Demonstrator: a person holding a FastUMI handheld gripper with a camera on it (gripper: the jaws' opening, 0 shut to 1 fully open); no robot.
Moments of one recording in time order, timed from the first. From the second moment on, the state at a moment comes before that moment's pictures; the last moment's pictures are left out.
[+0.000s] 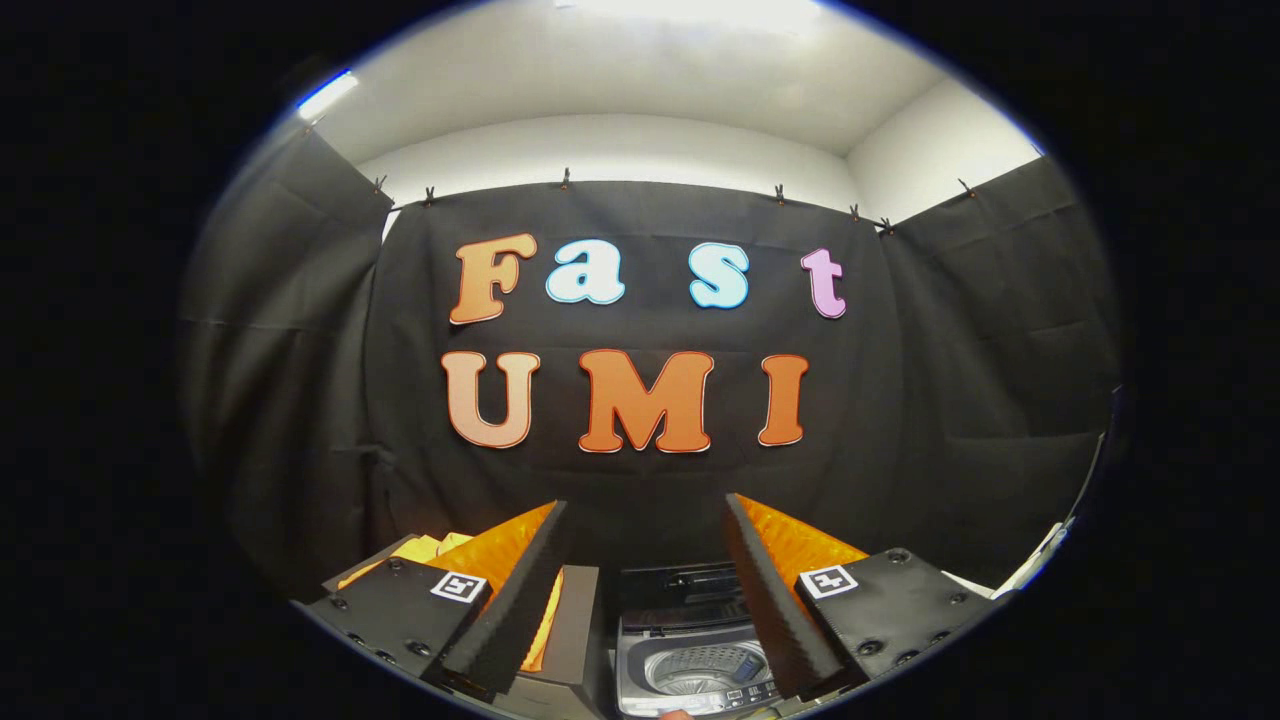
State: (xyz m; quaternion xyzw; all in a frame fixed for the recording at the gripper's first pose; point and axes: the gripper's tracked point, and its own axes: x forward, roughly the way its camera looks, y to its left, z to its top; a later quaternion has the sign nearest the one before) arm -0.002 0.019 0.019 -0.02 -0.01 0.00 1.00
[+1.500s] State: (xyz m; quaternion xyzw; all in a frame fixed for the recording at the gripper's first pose) arm 0.161 0.280 -0.179 0.01 0.22 0.09 0.97
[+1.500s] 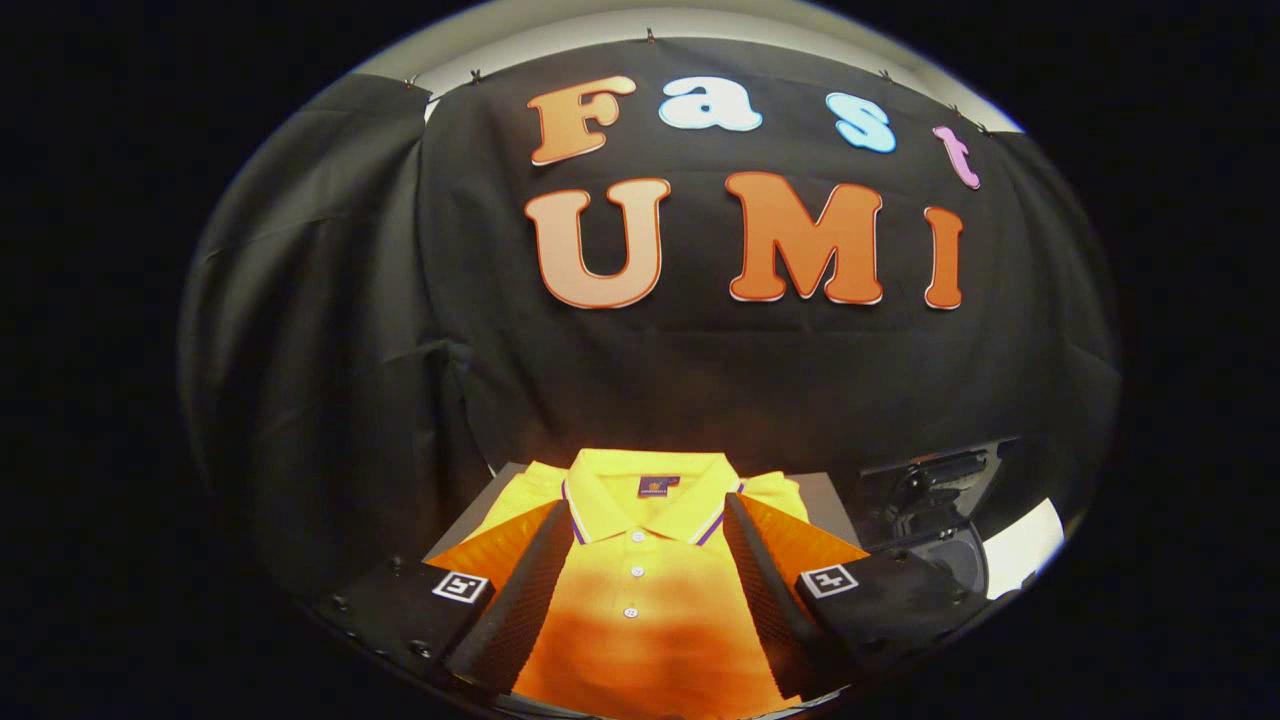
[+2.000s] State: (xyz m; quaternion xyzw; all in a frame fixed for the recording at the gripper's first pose) arm 0.175 0.294 -0.260 0.01 0.36 0.06 0.93
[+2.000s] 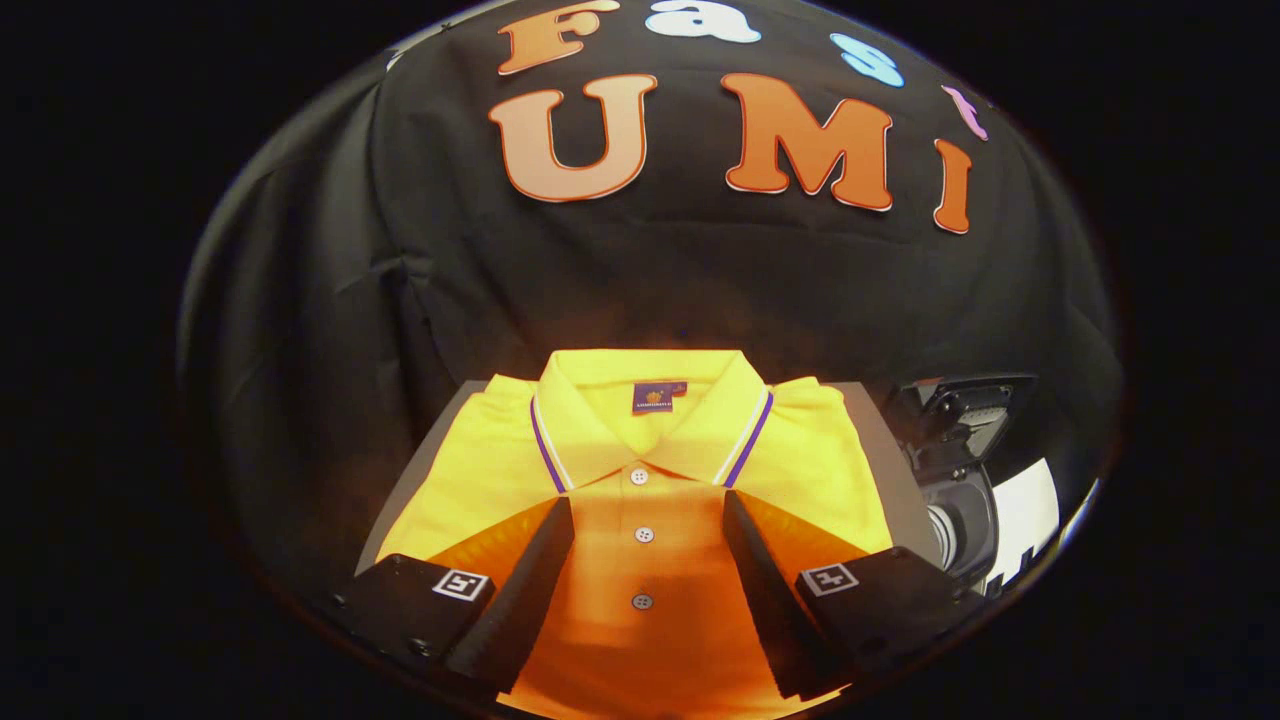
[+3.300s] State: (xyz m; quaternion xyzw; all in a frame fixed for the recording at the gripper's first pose) arm 0.171 0.301 -0.269 -0.01 0.44 0.06 0.90
